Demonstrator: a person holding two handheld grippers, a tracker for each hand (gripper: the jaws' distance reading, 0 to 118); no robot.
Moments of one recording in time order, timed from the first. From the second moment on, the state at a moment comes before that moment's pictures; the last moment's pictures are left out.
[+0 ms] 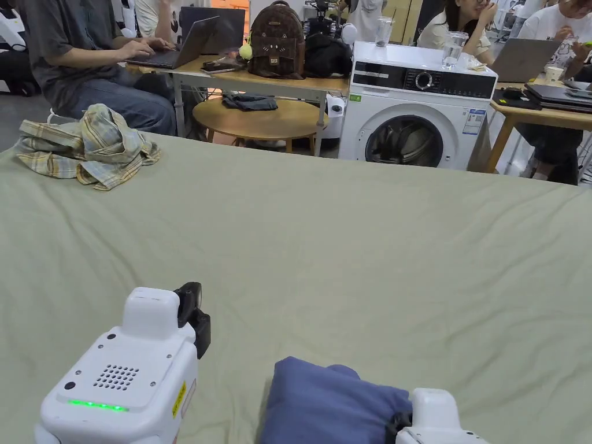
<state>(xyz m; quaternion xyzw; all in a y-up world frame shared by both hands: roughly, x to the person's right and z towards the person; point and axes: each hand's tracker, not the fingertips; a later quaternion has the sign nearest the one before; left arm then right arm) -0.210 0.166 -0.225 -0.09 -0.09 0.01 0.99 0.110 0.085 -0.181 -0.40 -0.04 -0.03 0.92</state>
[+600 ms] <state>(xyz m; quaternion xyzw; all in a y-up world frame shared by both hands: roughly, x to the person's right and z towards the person) -0.229 0.111 -0.280 -0.44 -0.32 0.20 0.82 0.109 0.097 -0.192 -0.39 -0.03 -0.01 0.92</state>
